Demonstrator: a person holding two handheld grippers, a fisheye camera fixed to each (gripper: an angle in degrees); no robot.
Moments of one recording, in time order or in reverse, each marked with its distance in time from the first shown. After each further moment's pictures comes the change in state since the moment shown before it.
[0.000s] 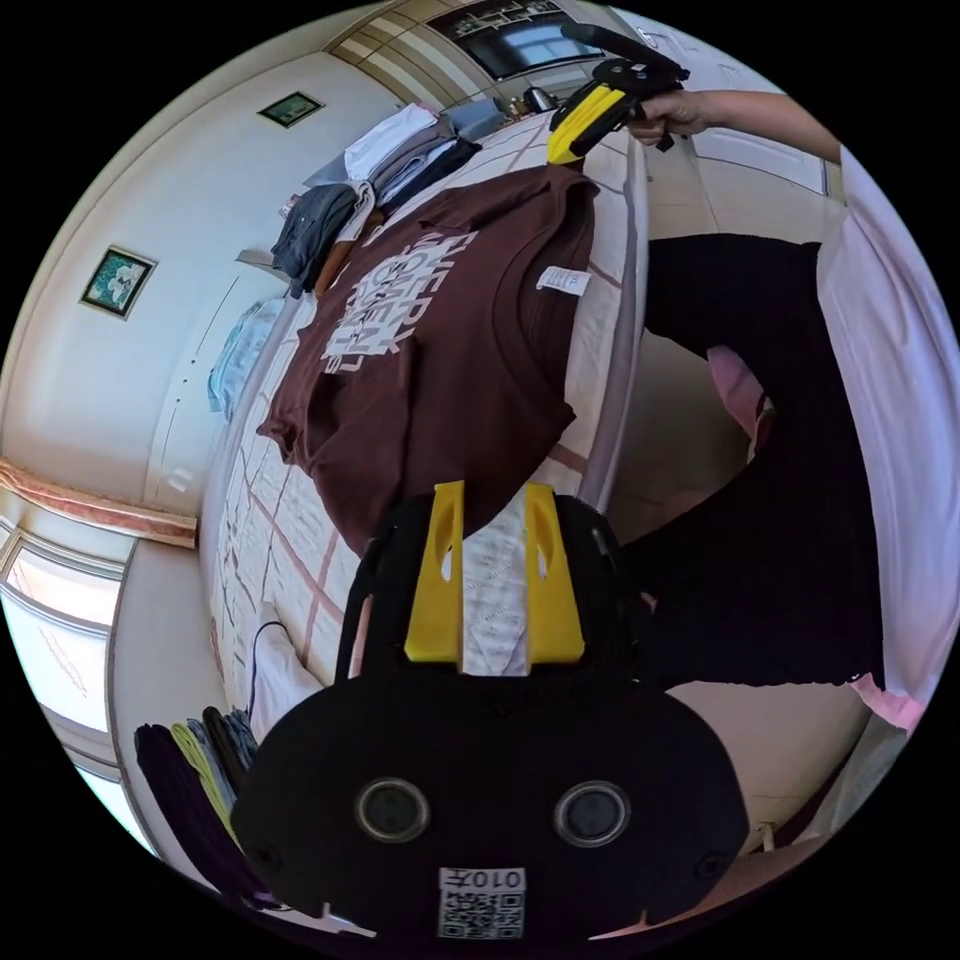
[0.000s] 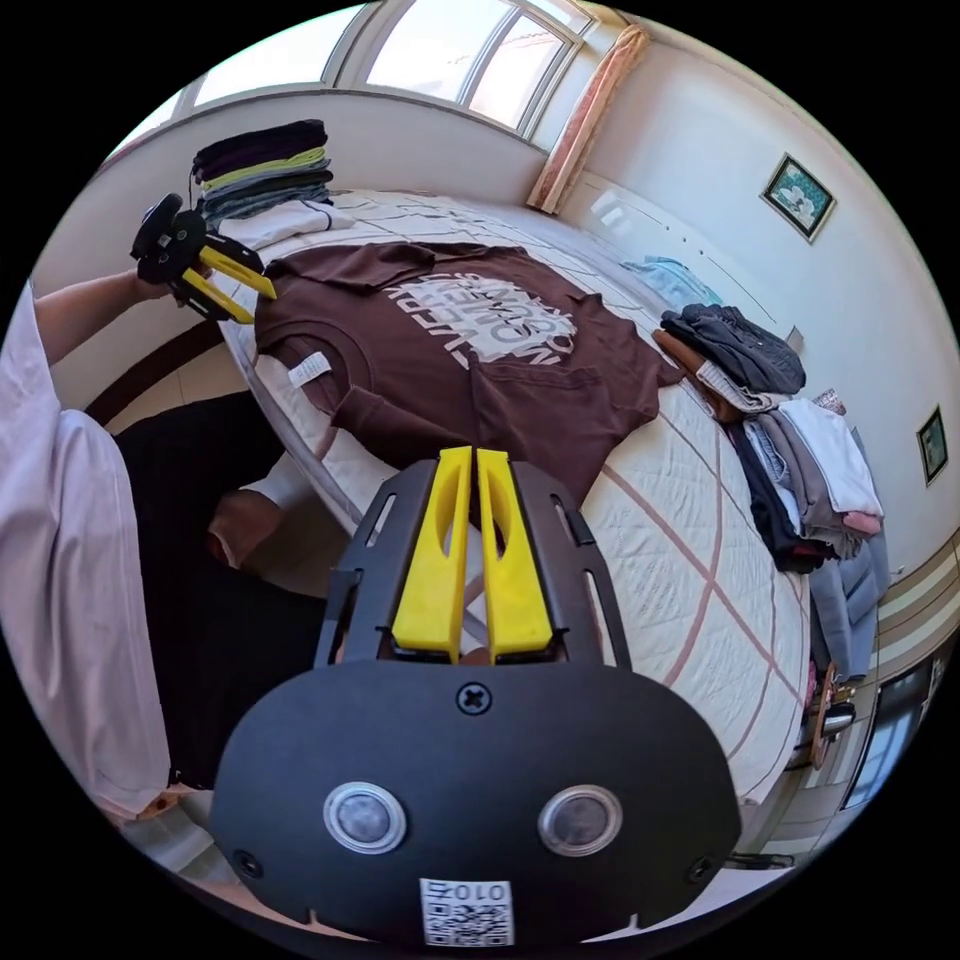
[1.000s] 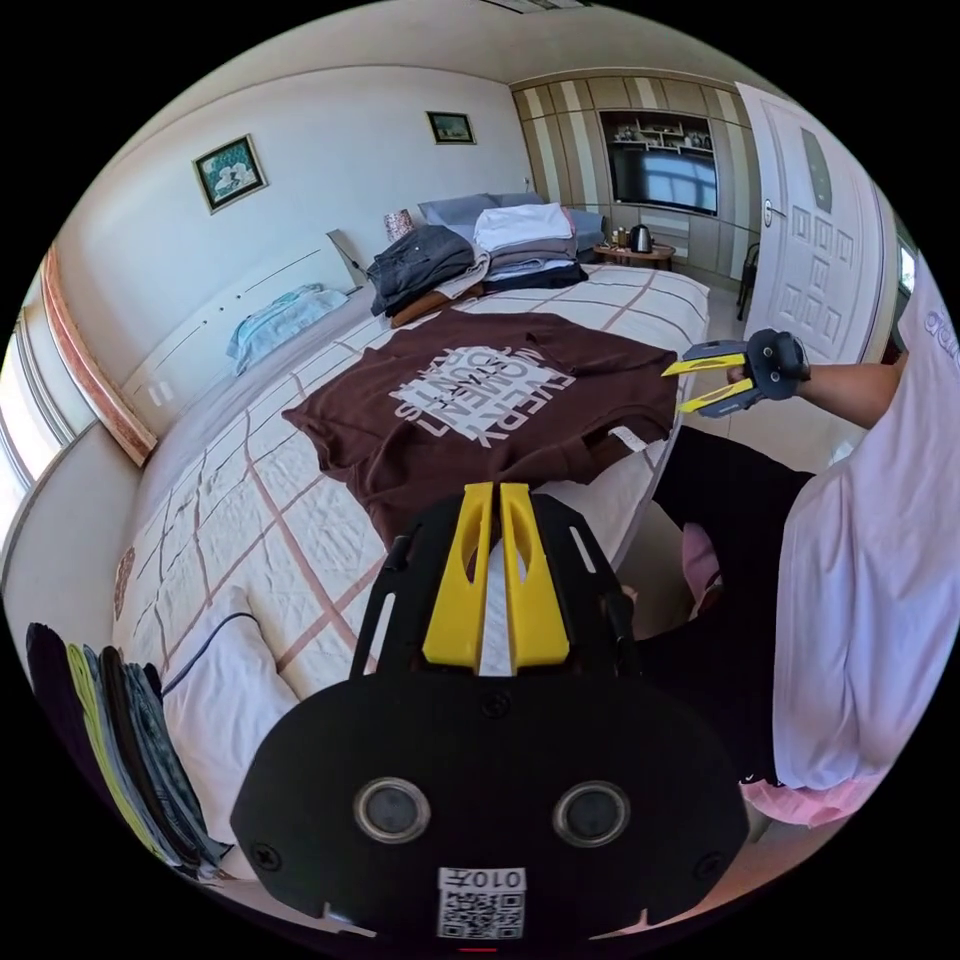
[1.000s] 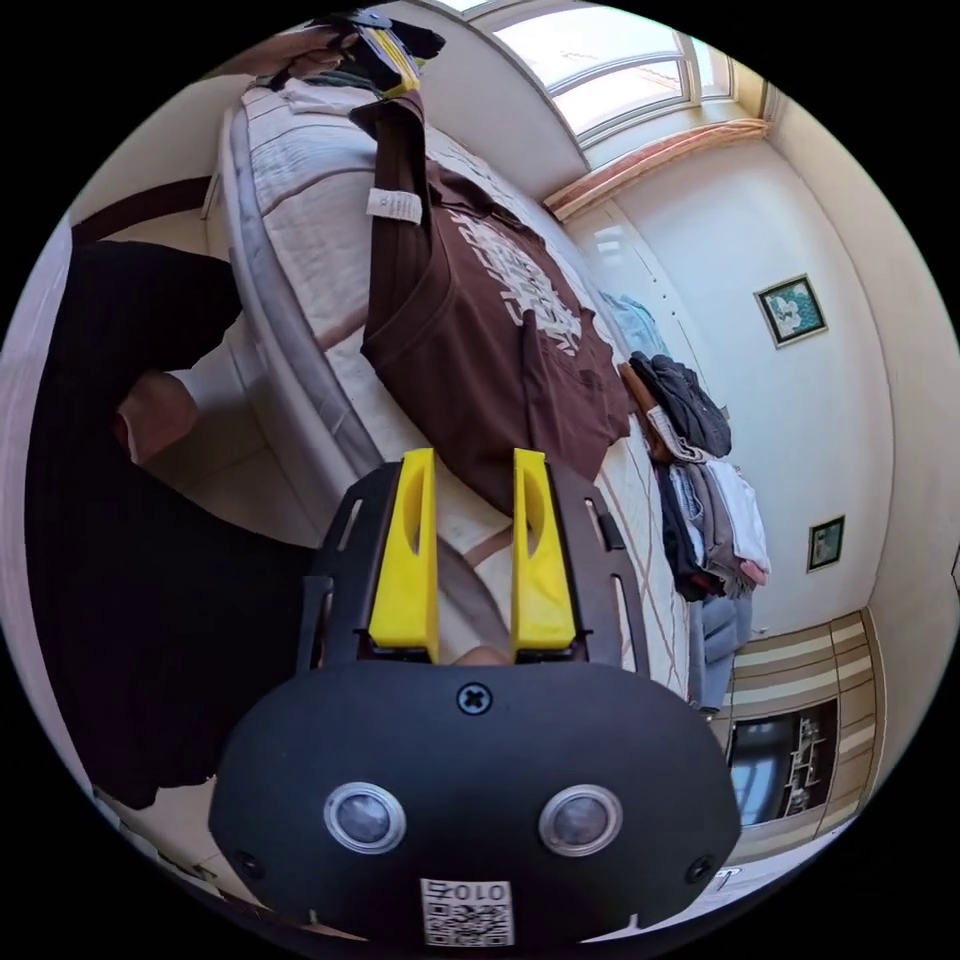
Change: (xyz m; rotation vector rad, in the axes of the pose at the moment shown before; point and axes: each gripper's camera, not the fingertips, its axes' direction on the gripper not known) left arm -0.111 0.046 -0.049 0.254 0.168 -0.378; right arm -0.074 0.029 0.016 -0.067 0.378 -0.252
